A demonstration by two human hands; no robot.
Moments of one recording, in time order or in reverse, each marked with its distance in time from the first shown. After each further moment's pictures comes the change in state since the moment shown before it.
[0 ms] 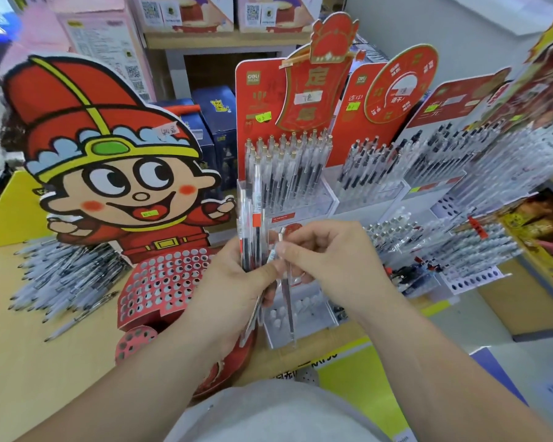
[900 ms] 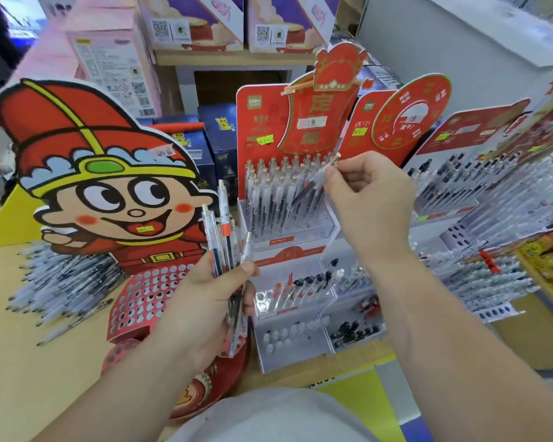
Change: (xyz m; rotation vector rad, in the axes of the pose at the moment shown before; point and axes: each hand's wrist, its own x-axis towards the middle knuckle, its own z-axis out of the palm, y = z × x) left_hand 0.021 -0.004 -0.014 -0.185 0.160 -0.147; right_hand 0.090 -0.019 -0.041 -0.305 0.536 -0.478
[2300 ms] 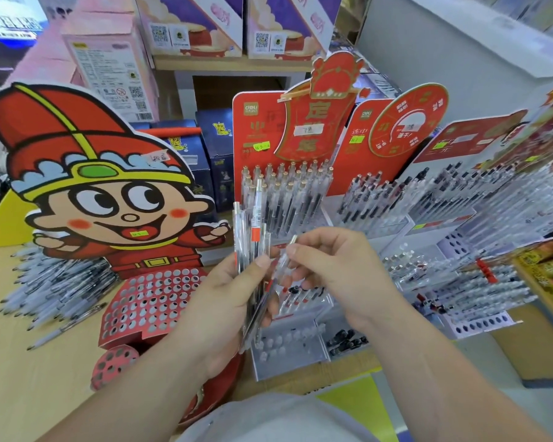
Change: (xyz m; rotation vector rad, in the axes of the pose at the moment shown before) left_hand -0.012 0.012 0.035 -0.015 -0.126 0.013; right_hand -0.050 -0.013 -0.014 0.481 -0.580 0.646
